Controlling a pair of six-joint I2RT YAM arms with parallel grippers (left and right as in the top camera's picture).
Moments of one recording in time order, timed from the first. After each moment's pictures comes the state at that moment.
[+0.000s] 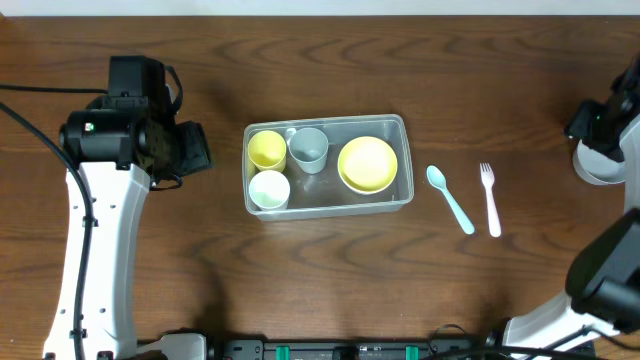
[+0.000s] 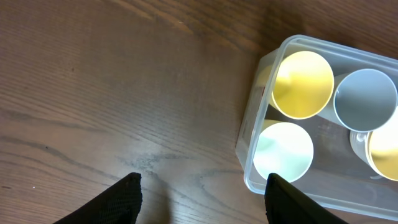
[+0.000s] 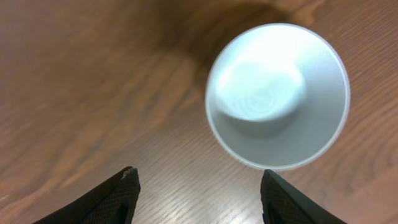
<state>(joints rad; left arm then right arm) 0.00 1.44 1.51 -1.31 0.00 -0.31 -0.44 1.86 1.50 -0.82 0.09 0.17</state>
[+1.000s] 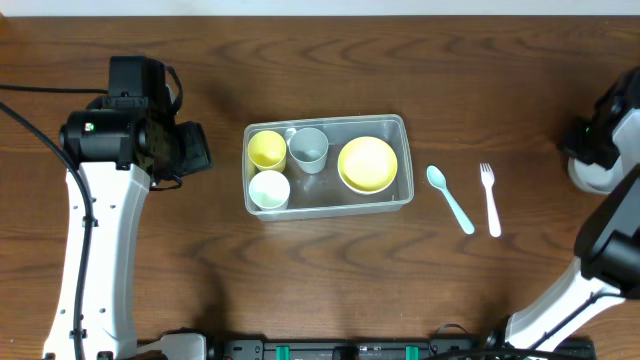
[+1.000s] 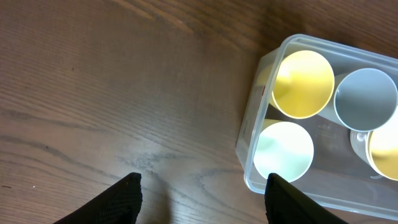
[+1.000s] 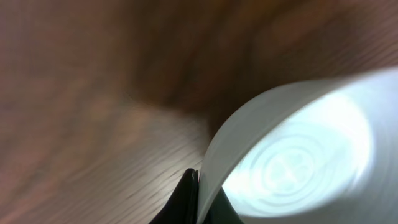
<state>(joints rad) 0.00 1.44 1.51 -1.32 0.00 -0.31 -0.47 2.04 1.54 -0.79 0.02 0.14</state>
